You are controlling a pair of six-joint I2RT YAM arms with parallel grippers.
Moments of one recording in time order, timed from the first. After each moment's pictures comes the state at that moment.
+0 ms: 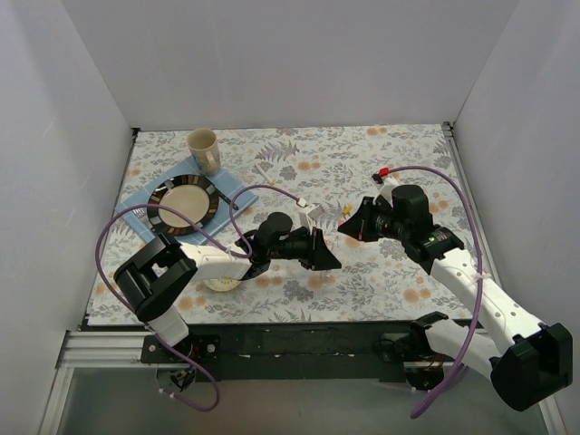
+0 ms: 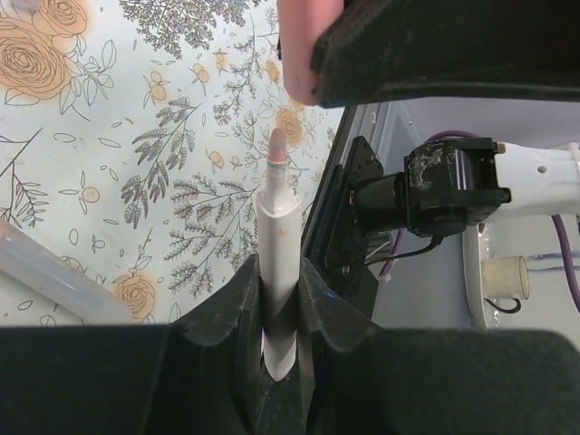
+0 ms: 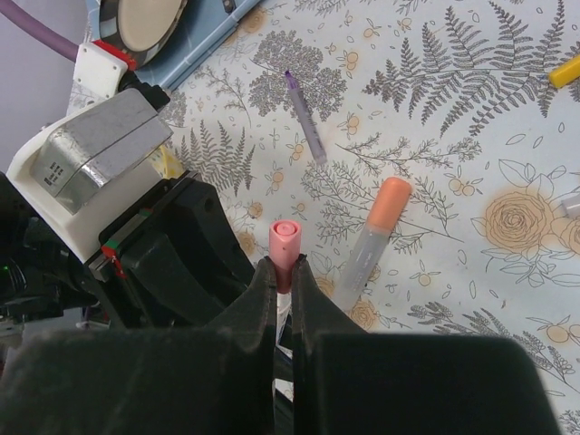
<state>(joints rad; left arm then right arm) -0.89 1.64 0.74 0.60 0.54 -0.73 0.45 1.00 0.77 -0.30 -0.37 0.51</state>
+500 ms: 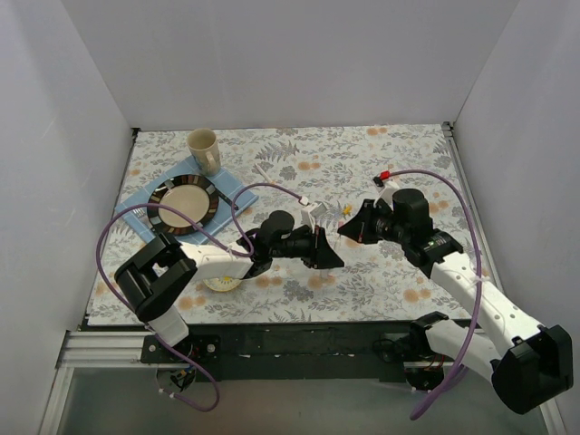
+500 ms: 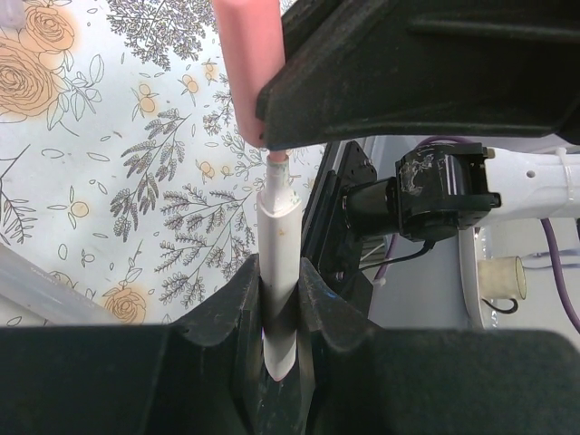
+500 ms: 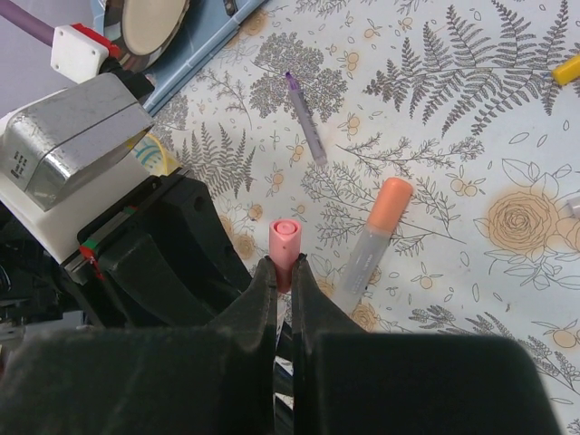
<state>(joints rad) -0.90 1.64 0.76 0.60 0.54 -0.73 0.45 0.98 0.72 -0.25 -0.38 0.52</state>
